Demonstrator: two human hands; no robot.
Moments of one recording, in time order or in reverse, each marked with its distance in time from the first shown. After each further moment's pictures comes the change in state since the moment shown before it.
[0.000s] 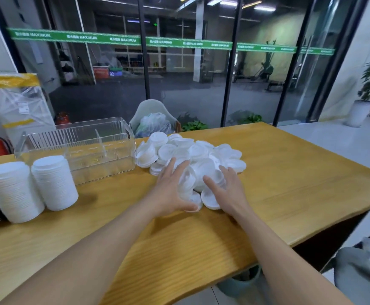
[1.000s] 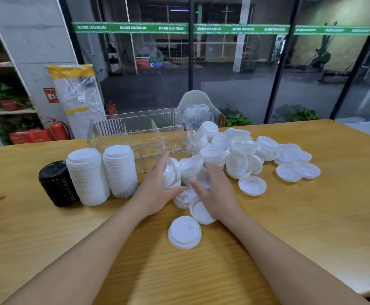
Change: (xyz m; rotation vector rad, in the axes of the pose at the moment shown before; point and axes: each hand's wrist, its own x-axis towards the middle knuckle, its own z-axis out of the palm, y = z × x) left_hand -0.072 -0.150 -0.095 -0.190 0.248 -0.175; right_hand -0.009 -0.108 0.173 -0.082 -0.182 -0.322
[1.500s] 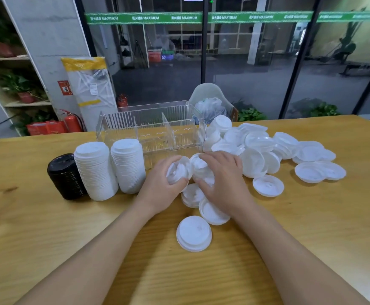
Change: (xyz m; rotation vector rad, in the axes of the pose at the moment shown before) left_hand -0.004 -0.004 0.002 -0.028 0.173 0.006; right_hand 0.027 -0.001 0.005 -0.316 0.123 -0.415
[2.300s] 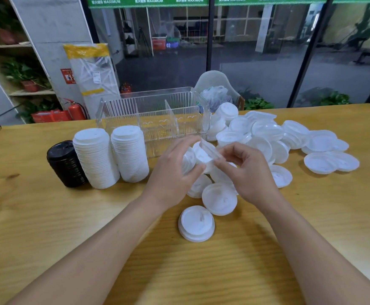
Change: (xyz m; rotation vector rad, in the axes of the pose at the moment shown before) left_hand -0.011 0.037 0.007 0.058 0.064 0.213; right_hand -0.010 0.001 -0.041 0.817 -0.046 0.322
